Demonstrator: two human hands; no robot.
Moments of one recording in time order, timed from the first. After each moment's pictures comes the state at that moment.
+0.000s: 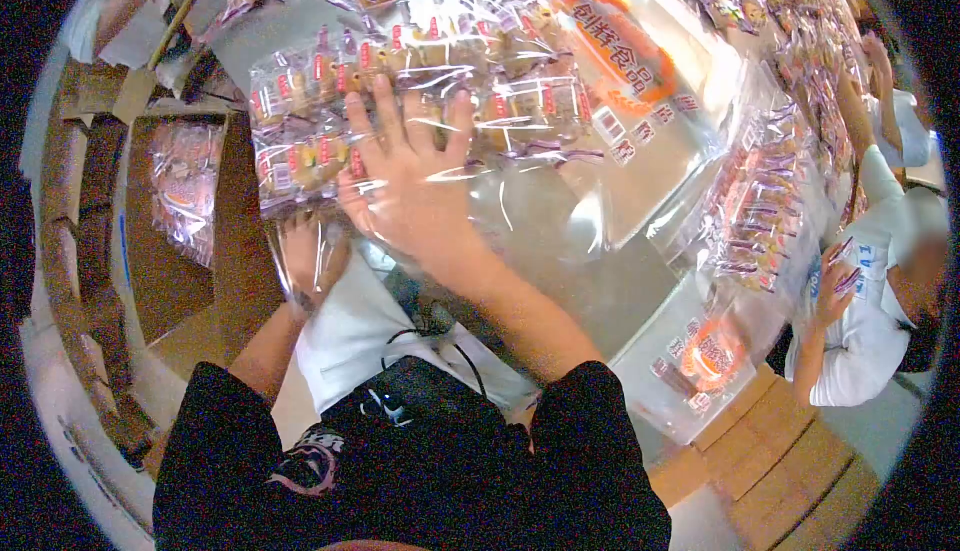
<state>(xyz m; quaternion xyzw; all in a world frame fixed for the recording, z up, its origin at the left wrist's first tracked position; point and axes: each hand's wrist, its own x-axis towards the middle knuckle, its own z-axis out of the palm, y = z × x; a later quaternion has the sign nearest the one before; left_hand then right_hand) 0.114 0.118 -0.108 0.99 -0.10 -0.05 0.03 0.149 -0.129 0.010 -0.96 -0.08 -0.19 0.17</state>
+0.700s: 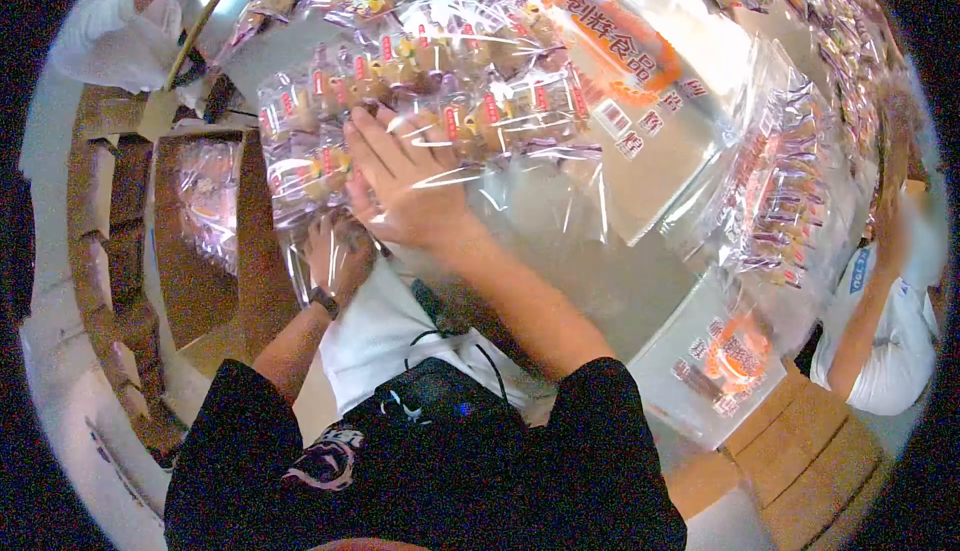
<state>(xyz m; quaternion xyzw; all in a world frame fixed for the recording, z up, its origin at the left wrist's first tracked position) 0.117 0.091 -0.089 0.98 -0.13 0.00 0.11 0.157 -0.140 -0.013 -0.89 -0.15 -0.34 0.27</state>
